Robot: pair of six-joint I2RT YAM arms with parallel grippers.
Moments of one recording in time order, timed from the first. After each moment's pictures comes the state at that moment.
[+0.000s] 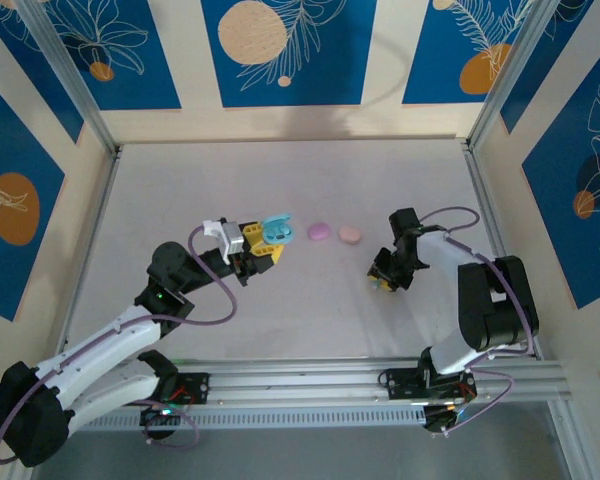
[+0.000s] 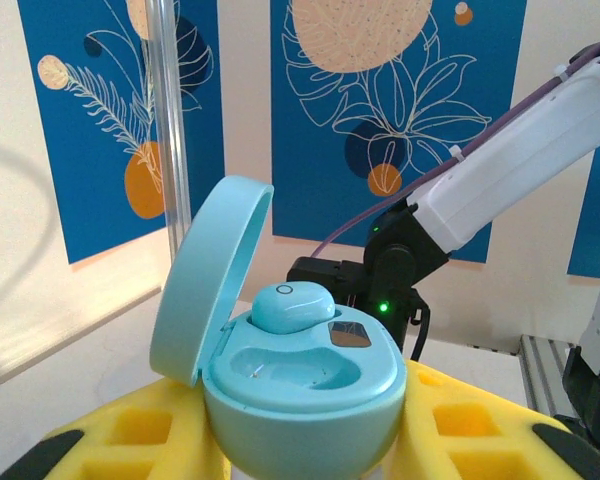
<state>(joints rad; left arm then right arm) -0.66 0.91 0.52 0.59 0.50 -0.10 0.18 1.54 0.82 -0.70 -0.27 0.75</state>
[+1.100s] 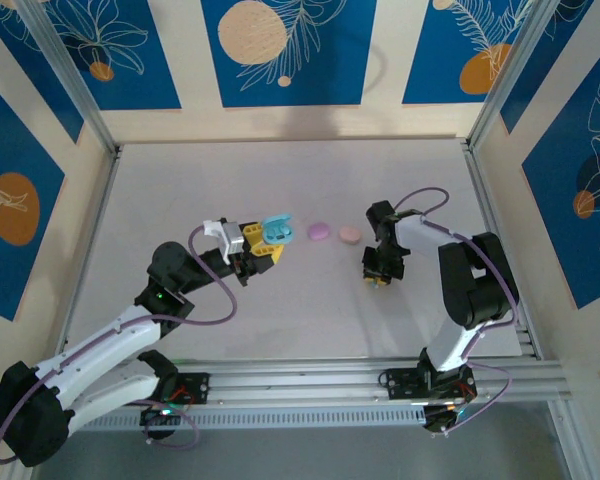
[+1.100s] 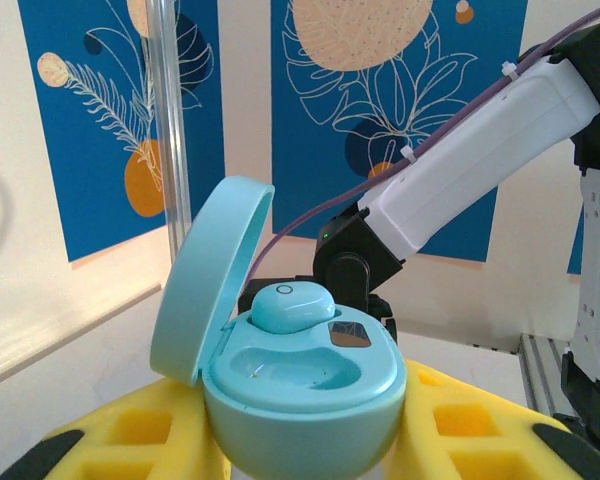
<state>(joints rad) -0.66 0.91 0.52 0.58 0.49 -0.10 0.31 1.70 0.99 -0.86 -0.12 0.58</state>
